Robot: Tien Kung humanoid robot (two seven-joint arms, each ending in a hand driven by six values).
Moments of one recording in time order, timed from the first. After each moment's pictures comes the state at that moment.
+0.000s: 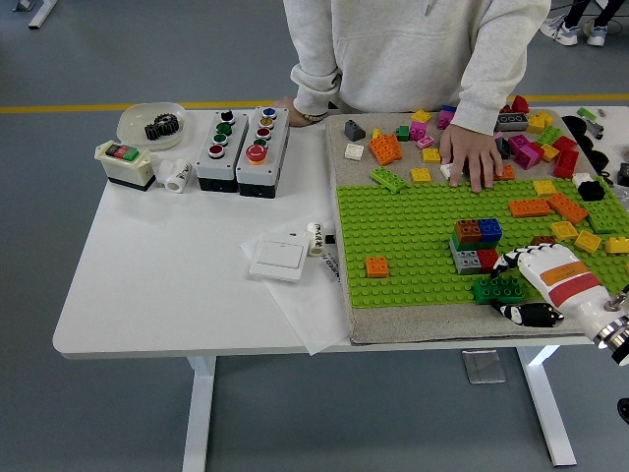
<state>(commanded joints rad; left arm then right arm) -0.12 0.07 -0.61 -0.20 0.79 0.21 0.20 0.28 -0.52 0.89 1.13 -2.08 -0.43 0.25</state>
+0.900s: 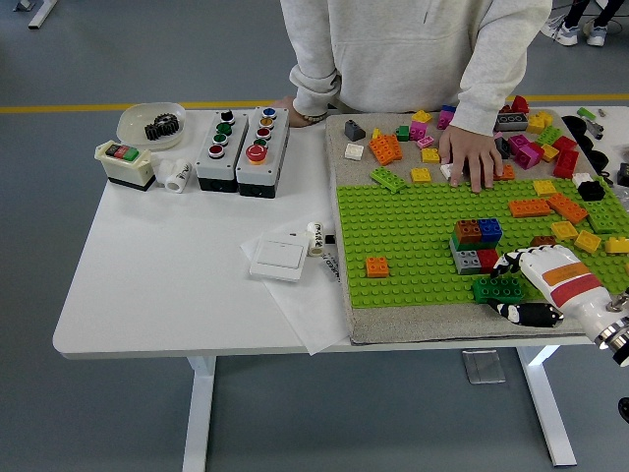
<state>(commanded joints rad) -0.12 0.08 -0.63 -0.20 0.82 0.21 0.21 0.28 -0.52 0.88 1.12 -2.03 -0.45 0.28</state>
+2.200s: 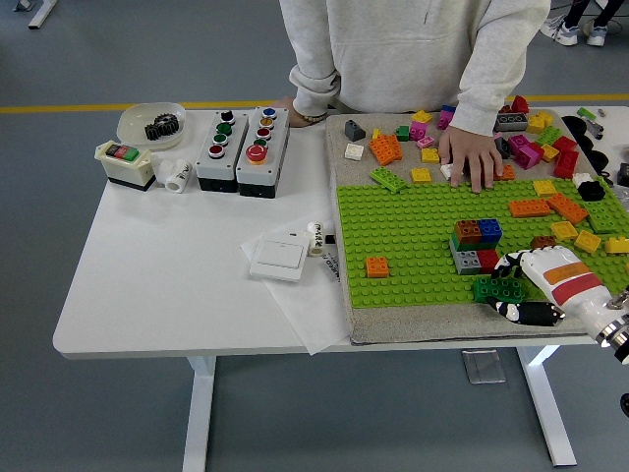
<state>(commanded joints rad) -0.13 0.08 -0.61 -0.20 0.80 0.21 0.21 0.29 -0.52 0.90 1.11 -2.02 -0.40 0.30</state>
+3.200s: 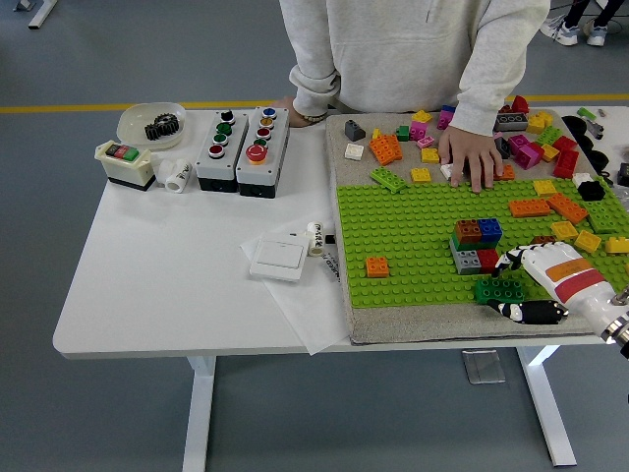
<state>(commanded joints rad) -0.13 0.08 -0.62 -0.20 0.81 0.21 0.21 0.29 -0.54 0.92 1.12 -2.03 -0.37 0.32</state>
